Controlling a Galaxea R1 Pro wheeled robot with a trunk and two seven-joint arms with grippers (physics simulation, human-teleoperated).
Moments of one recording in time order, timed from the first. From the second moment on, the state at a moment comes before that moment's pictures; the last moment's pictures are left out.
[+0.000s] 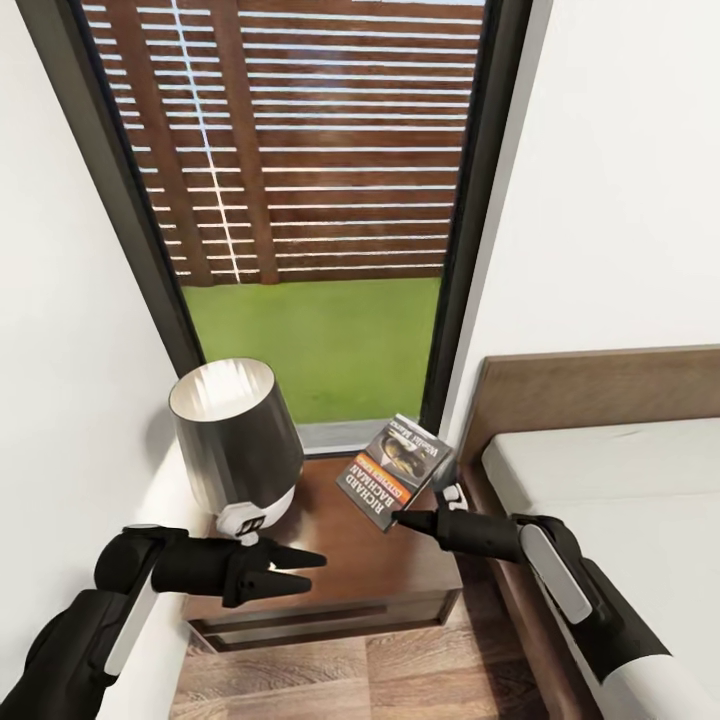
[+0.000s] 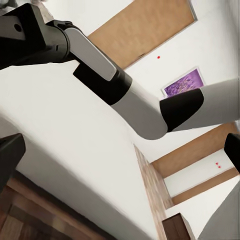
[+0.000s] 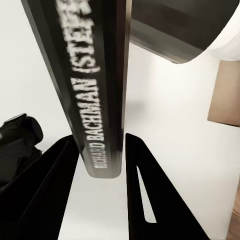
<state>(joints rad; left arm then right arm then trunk) -0.37 0.16 -0.07 -1.53 0.20 1.04 -1.57 -0.52 -0.18 0.19 -1.12 -0.82 0.98 0.78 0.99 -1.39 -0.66</state>
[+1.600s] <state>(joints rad) -0.37 0.14 0.04 -1.49 0.33 1.04 -1.57 -0.53 -0.11 0.16 -1.12 -0.82 0.98 0.70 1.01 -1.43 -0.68</state>
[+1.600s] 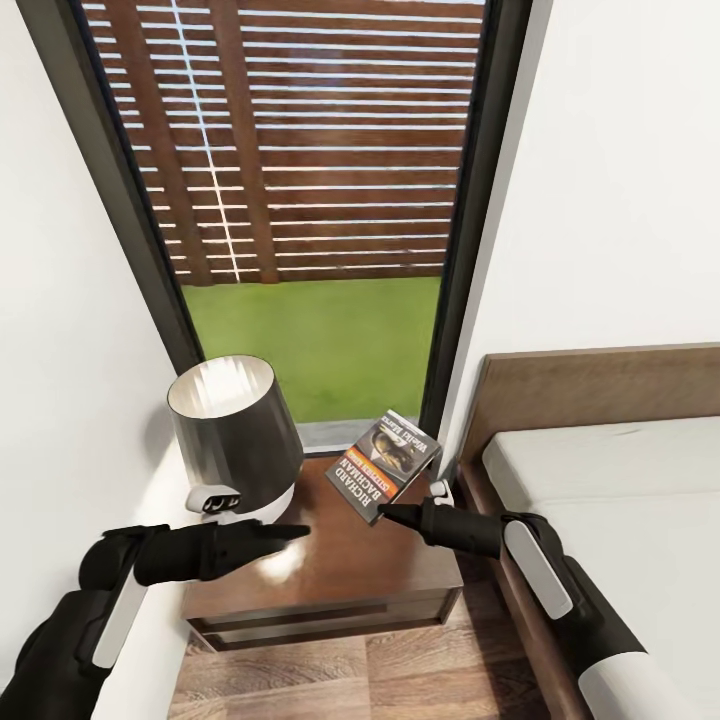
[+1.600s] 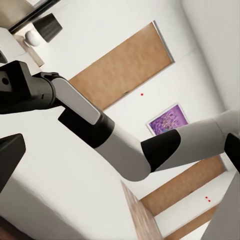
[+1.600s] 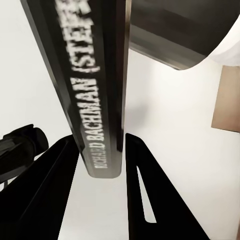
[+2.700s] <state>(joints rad) -0.37 0.13 0.05 -1.49 0.33 1.04 -1.55 -0.53 -0.11 0.16 -1.12 -0.82 0.98 0.70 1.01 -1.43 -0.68</state>
